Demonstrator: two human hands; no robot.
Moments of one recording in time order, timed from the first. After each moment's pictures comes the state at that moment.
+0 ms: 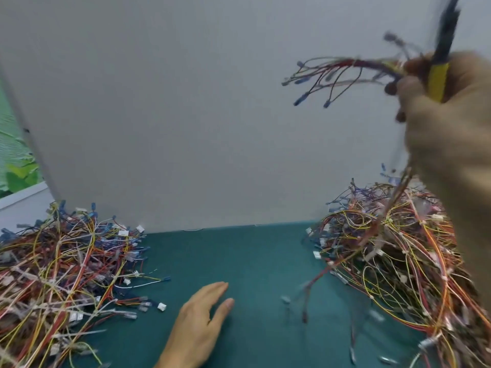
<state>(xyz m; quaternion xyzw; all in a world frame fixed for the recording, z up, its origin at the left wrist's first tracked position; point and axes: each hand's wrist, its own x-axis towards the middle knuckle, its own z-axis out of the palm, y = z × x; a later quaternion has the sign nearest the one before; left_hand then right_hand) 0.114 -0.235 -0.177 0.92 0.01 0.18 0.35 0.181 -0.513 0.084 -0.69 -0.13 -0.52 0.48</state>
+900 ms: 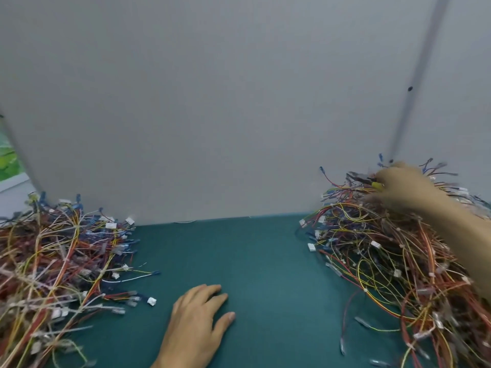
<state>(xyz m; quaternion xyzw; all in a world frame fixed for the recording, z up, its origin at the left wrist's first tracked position) 0.117 -0.238 -0.200 0.97 -0.01 0.15 0.17 0.293 -0.578 -0.012 -0.99 0.01 -0.10 -0.03</state>
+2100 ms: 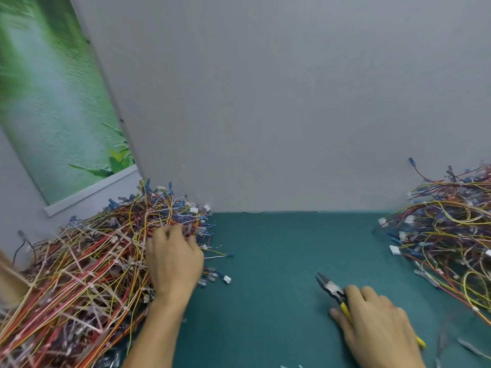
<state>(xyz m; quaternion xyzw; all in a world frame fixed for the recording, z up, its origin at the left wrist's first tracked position) 0.098 -0.139 -0.115 0.87 0.36 0.33 0.10 0.144 -0.422 -0.175 -0.98 -0.16 -0.06 0.09</state>
